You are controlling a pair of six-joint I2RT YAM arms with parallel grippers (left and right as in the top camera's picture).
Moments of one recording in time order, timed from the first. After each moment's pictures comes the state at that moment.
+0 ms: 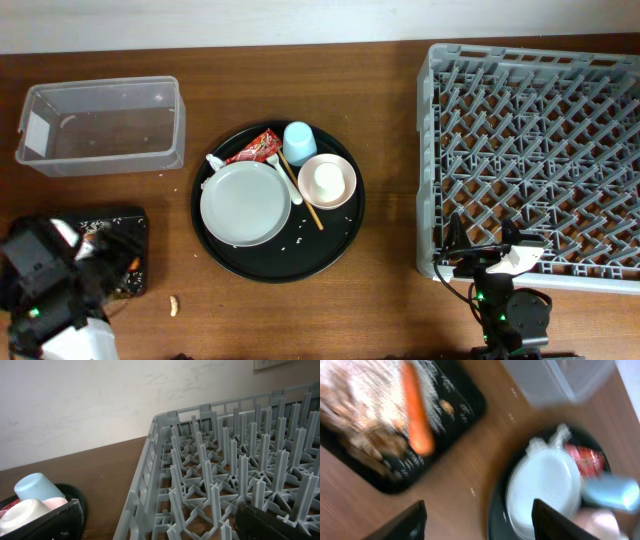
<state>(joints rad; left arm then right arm) 0.58 0.95 0.89 -0.98 0.25 -0.43 0.04 0.01 0.01 -0.07 0.06 0.25</state>
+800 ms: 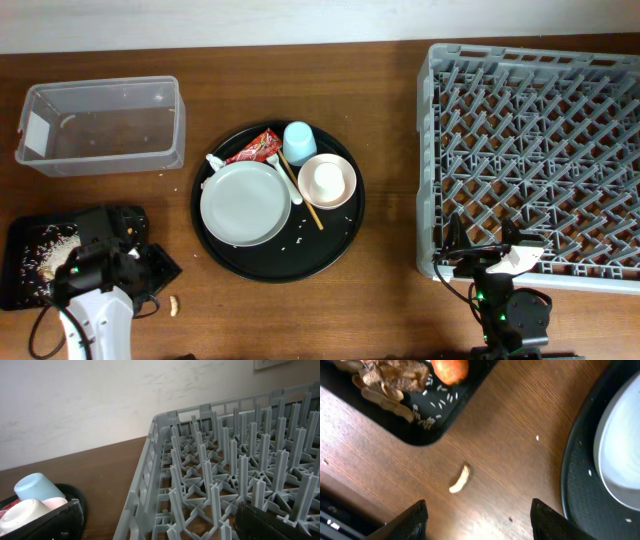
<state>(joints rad) 0.33 1.08 0.79 -1.08 -0.04 -0.41 0.04 0.01 0.01 -0.07 0.06 0.25</state>
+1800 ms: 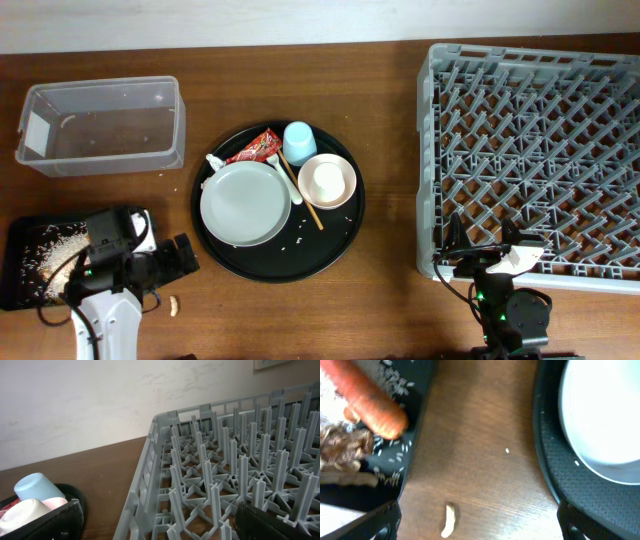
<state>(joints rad) 0.30 1.08 0.71 -0.87 0.05 -0.07 0.04 0.01 0.01 -0.07 0.06 0.25</state>
